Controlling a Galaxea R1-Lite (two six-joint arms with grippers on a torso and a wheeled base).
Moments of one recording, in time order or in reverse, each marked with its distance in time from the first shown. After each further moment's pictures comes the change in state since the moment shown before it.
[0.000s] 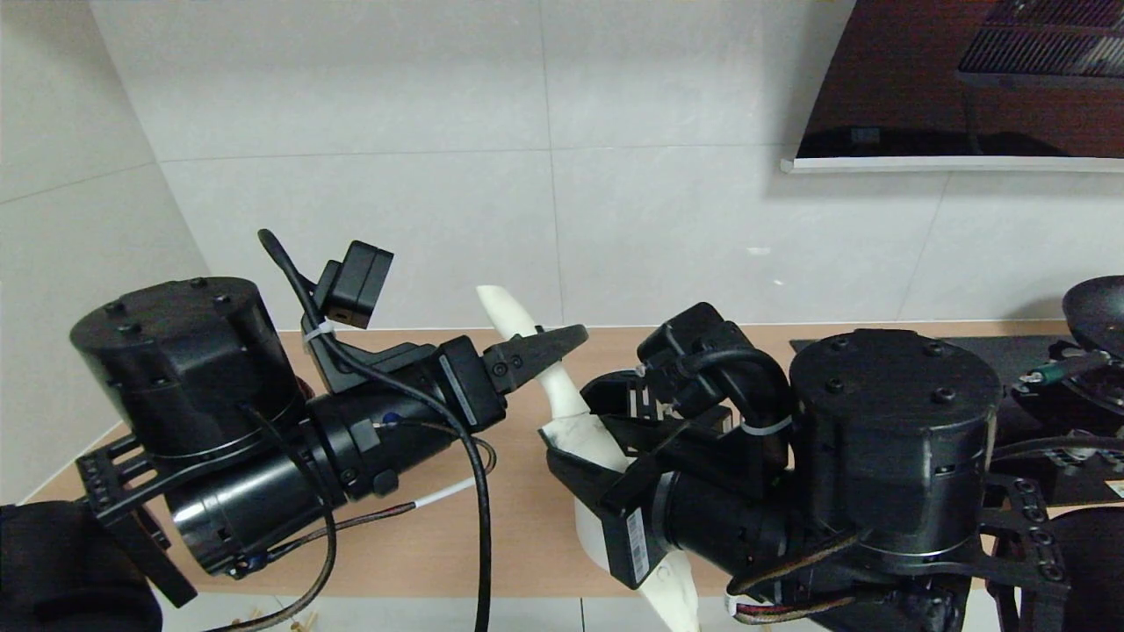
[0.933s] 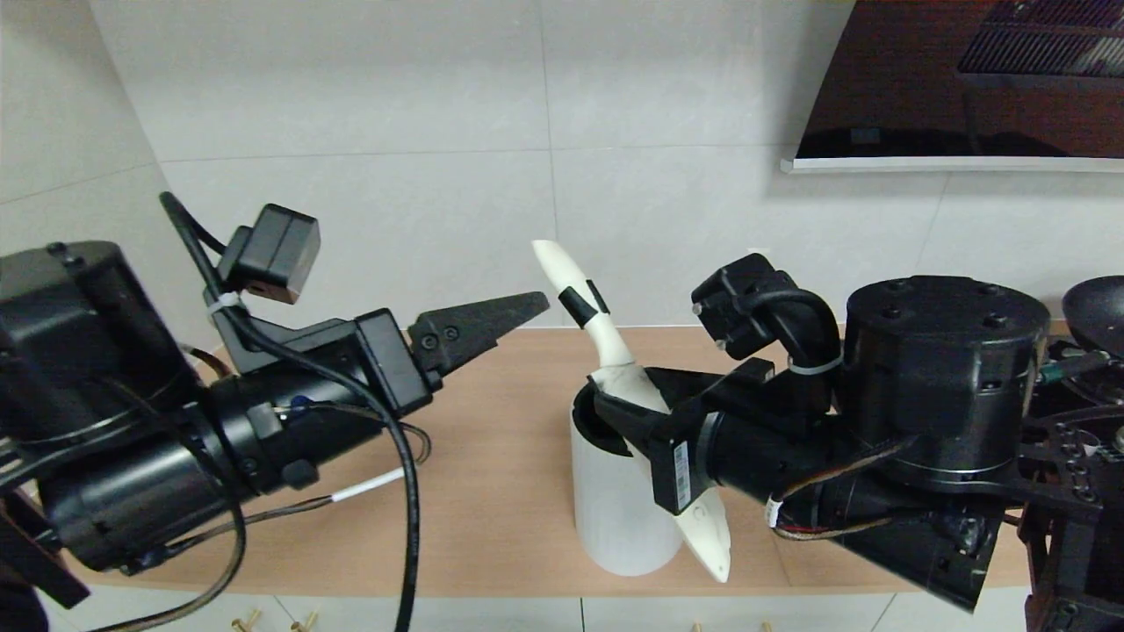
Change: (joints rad) left arm 0.063 -0.110 -0.001 0.066 -0.085 -0.005; right arm -0.096 -0.041 -0.003 0.007 0.005 -0.048
